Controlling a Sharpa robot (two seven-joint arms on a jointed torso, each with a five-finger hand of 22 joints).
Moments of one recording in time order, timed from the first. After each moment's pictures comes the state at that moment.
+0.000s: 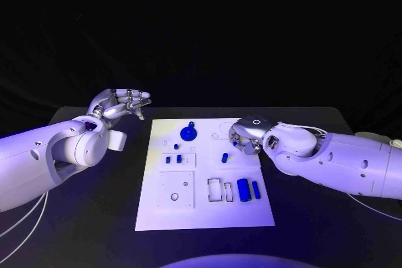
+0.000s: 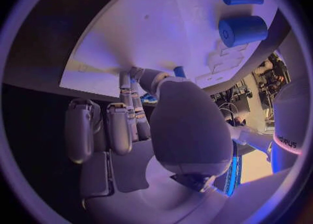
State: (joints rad) left arm 1.22 -0.89 -0.03 1.43 -0.15 -0.32 0.35; left_hand 1.40 -0.20 0.58 0.00 0.33 0.95 0.18 0.26 0.29 1.10 0.11 0.28 0.13 1.11 0.03 1.02 0.45 0.17 1.00 0.11 0.93 0.67; right arm 1.19 -0.80 -0.13 1.48 -1.82 -0.27 -0.19; right_hand 1.38 -0.22 0.66 0.04 0.14 1.03 0.13 0.30 0.37 1.22 0.06 0.20 0.26 1.47 -0.01 1.45 1.31 0.05 1.47 0.09 1.39 1.31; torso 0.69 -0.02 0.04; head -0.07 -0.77
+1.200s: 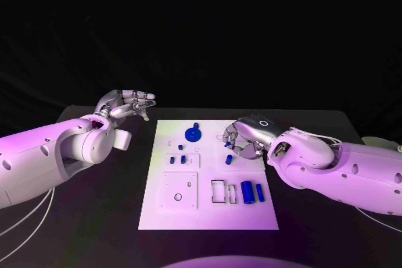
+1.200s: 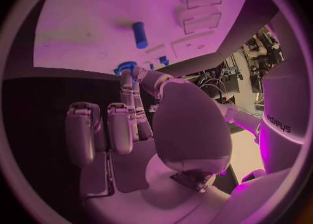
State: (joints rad) left arm 1.22 -0.89 -0.03 1.40 -0.15 -0.32 0.31; left_hand 1.41 -0.18 0.59 -0.02 0.34 0.93 0.19 0.25 0.28 1.08 0.12 0.29 0.14 1.11 0.03 1.01 0.44 0.17 1.00 0.11 0.92 0.67; right arm 1.19 -0.89 -0.12 1.70 -1.74 -0.44 -0.19; right_hand 1.32 -0.19 0.65 0.04 0.06 1.05 0.12 0.32 0.39 1.26 0.04 0.18 0.26 1.46 -0.02 1.45 1.31 0.04 1.46 0.08 1.46 1.31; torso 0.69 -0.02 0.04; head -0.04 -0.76
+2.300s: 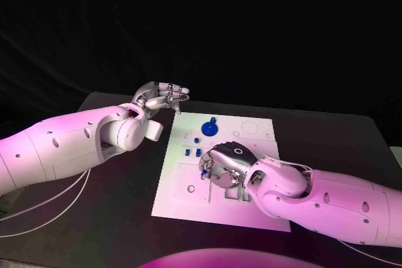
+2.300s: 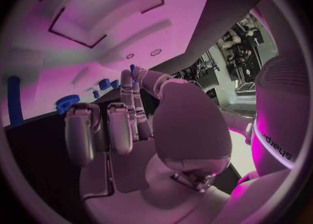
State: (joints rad) left arm 1.22 -0.82 -0.04 1.41 -0.15 -0.30 0.31; left_hand 1.41 -0.18 0.59 -0.02 0.34 0.93 0.19 0.25 0.28 1.08 0.12 0.30 0.14 1.11 0.03 1.01 0.44 0.17 1.00 0.11 0.92 0.67; right arm 1.07 -0.66 -0.14 1.67 -1.73 -0.42 -0.16; right_hand 1.32 -0.19 0.65 0.04 0.06 1.05 0.12 0.31 0.39 1.26 0.04 0.17 0.26 1.46 -0.02 1.44 1.30 0.04 1.46 0.08 1.47 1.31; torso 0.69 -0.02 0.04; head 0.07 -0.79
